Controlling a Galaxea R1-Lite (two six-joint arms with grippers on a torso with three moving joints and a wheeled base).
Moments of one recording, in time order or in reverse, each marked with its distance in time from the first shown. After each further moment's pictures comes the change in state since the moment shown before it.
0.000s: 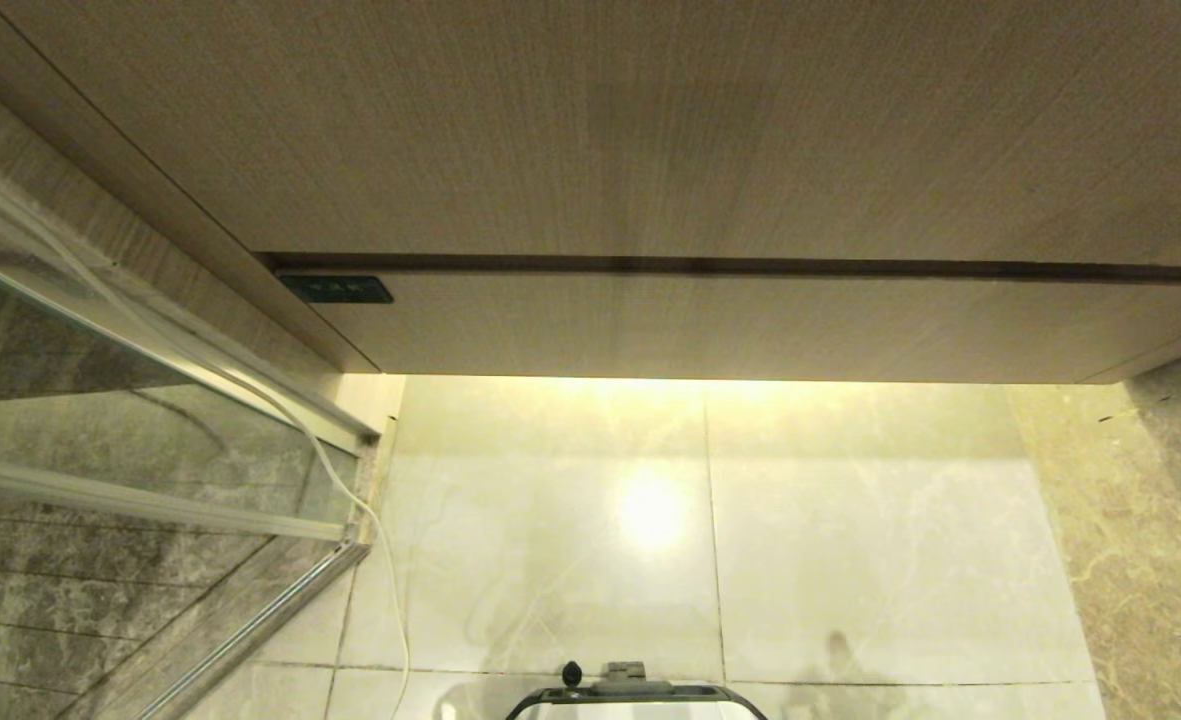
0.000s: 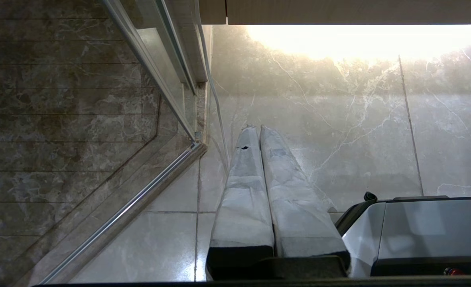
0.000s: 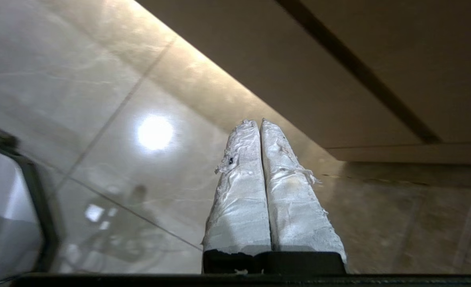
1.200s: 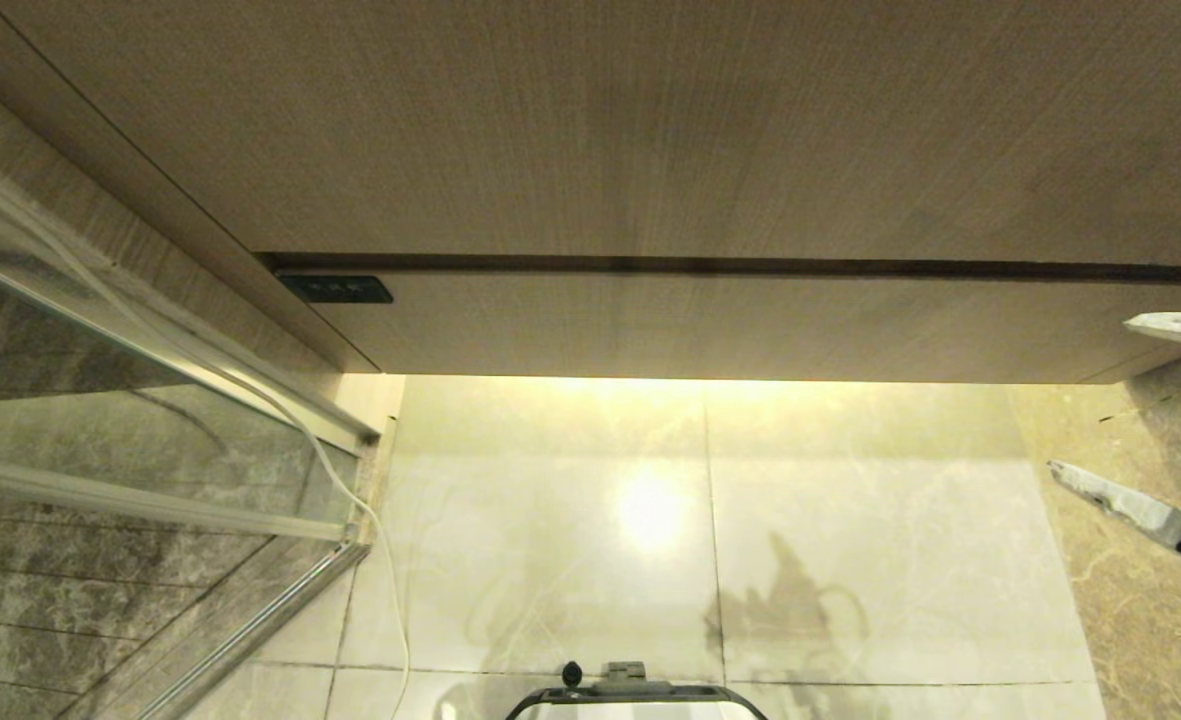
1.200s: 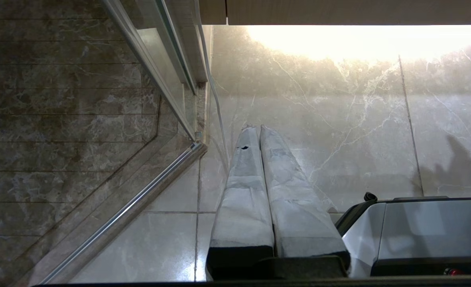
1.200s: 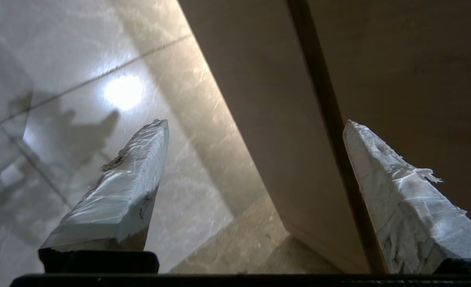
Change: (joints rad) left arm 0.000 0.000 -0.001 0.000 0.000 0.000; right arm 0.712 0.457 -0.129 -0.174 -0.573 -0.307
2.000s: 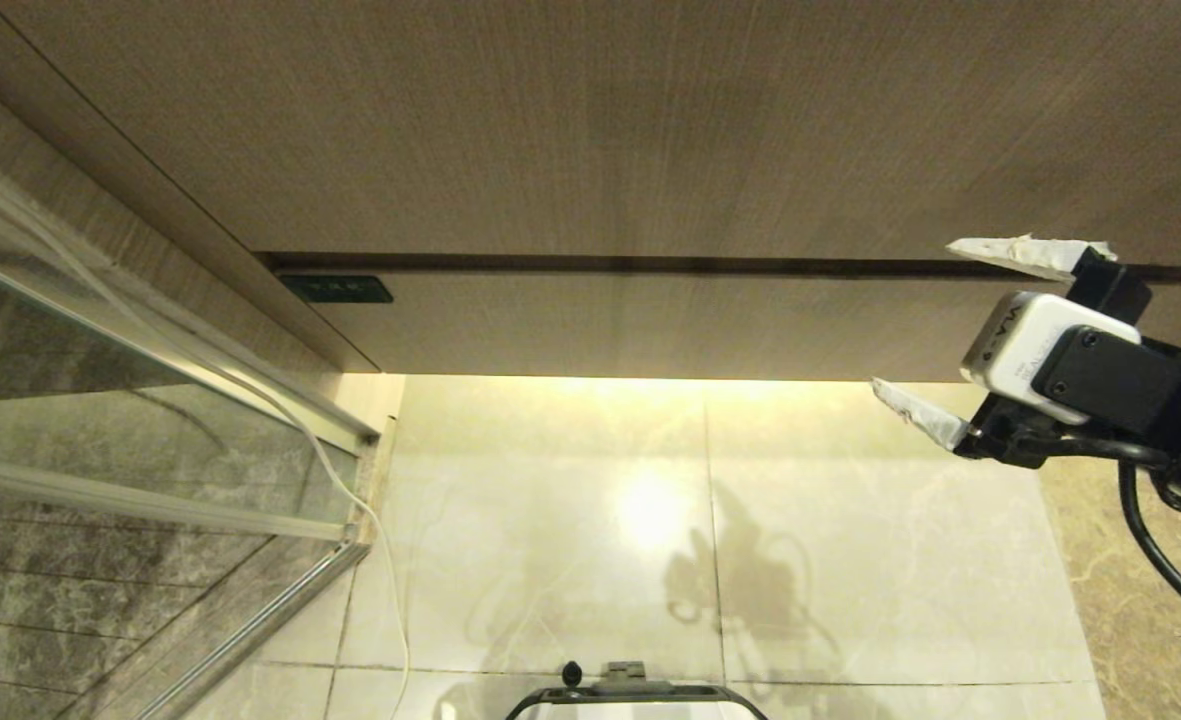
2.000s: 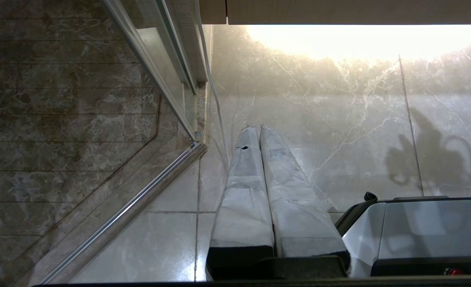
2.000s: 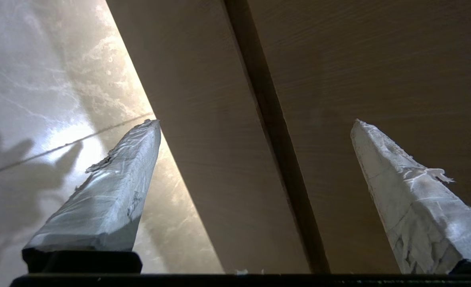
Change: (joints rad) left arm 0.000 0.000 0.001 0.000 0.000 0.000; right arm -0.047 0.300 0.097 -0.612 0.200 -0.161
